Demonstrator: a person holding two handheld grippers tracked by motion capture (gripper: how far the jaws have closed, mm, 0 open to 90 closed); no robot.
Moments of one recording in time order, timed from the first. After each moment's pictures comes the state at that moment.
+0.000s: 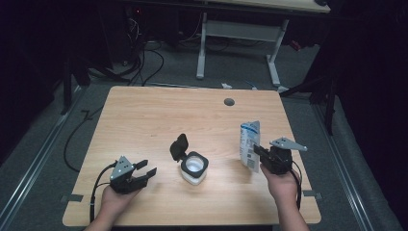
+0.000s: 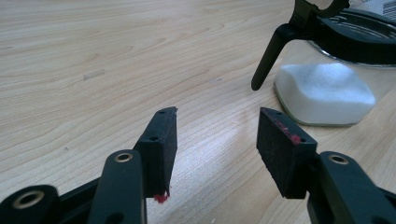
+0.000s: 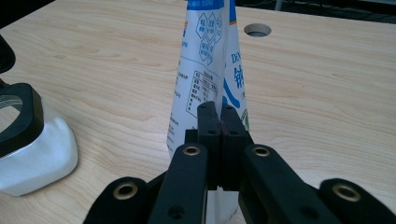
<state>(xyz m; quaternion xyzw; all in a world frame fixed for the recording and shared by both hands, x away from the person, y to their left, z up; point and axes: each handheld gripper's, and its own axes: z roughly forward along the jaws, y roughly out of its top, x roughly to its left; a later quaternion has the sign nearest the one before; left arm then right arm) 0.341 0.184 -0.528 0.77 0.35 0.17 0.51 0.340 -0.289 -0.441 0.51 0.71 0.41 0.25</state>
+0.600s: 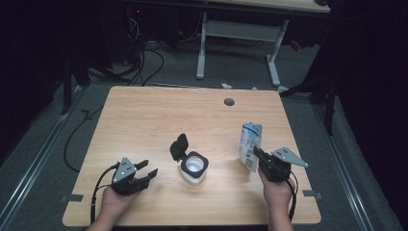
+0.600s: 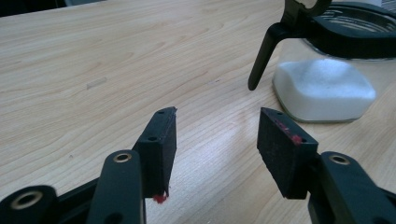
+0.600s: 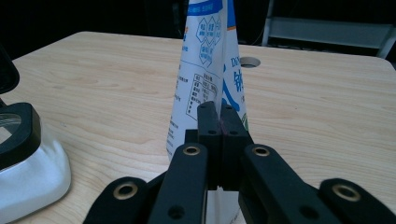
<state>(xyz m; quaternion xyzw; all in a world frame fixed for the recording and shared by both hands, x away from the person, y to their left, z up) 0.333 0.176 -0.520 0.78 0.34 0.20 0.49 0.322 -0.284 -0.464 0.50 0.66 0.47 0.31</state>
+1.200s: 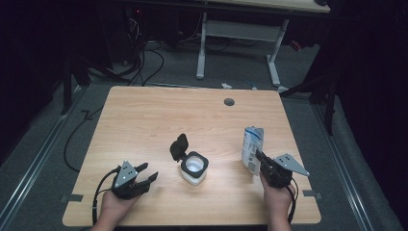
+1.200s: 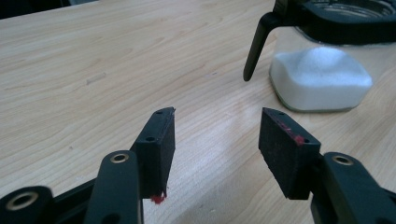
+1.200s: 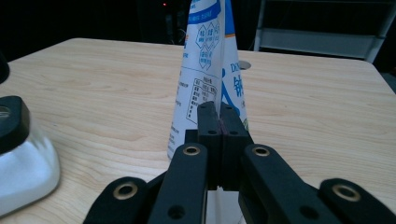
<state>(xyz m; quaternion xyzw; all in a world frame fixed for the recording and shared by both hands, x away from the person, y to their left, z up) 0.324 0.175 -0.523 0.78 0.34 0.21 0.48 0.311 -0.290 -0.478 0.50 0.65 0.47 0.33</state>
